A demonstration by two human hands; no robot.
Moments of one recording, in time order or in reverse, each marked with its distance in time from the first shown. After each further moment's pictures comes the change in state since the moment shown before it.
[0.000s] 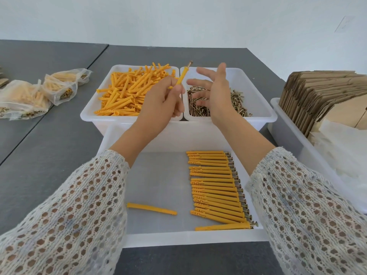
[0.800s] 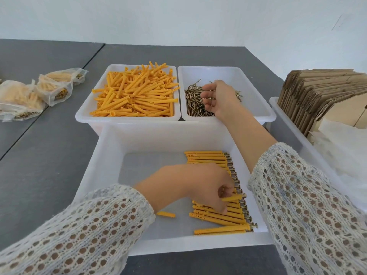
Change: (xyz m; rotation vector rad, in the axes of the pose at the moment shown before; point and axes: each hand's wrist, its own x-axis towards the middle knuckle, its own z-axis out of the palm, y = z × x) left_hand -0.073 0.035 0.075 0.510 -1.206 -0.040; right_hand 0.023 0.006 -0.021 -0.014 0.130 0.281
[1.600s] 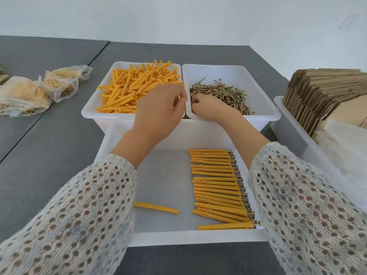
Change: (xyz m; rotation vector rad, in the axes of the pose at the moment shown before) left_hand -0.033 -0.079 -0.062 0.260 1.268 -0.242; right_hand 0.000 0.019 0.016 -1.322 -0.286 -0.310
